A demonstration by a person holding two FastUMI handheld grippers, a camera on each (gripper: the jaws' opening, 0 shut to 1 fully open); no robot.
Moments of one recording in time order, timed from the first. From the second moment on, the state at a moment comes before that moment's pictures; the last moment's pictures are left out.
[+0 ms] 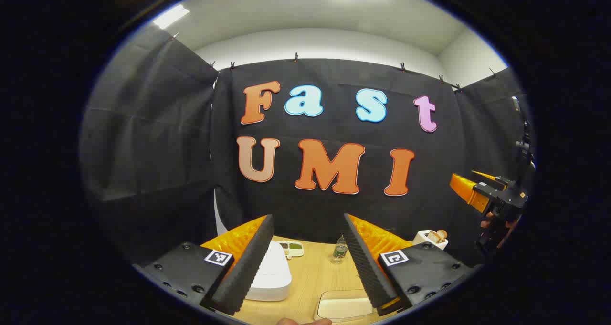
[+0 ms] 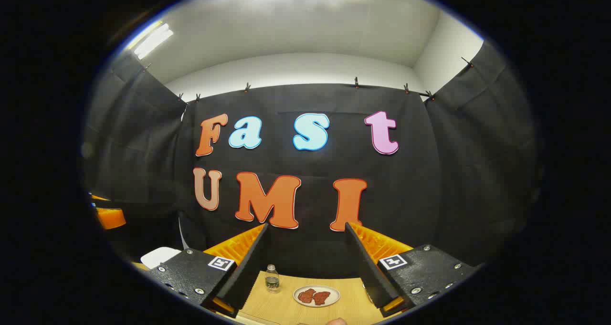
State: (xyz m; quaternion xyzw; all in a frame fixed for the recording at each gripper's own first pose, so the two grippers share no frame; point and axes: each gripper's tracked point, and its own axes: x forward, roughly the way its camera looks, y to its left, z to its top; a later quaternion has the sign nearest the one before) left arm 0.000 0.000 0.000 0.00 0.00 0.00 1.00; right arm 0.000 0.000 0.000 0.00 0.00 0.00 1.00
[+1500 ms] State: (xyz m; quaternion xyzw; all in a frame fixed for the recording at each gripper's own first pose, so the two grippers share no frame) left arm 0.064 0.042 -0.052 0.02 0.15 0.07 0.99; right arm -0.020 -0.104 -0.054 -0.05 0.06 -0.07 0.99
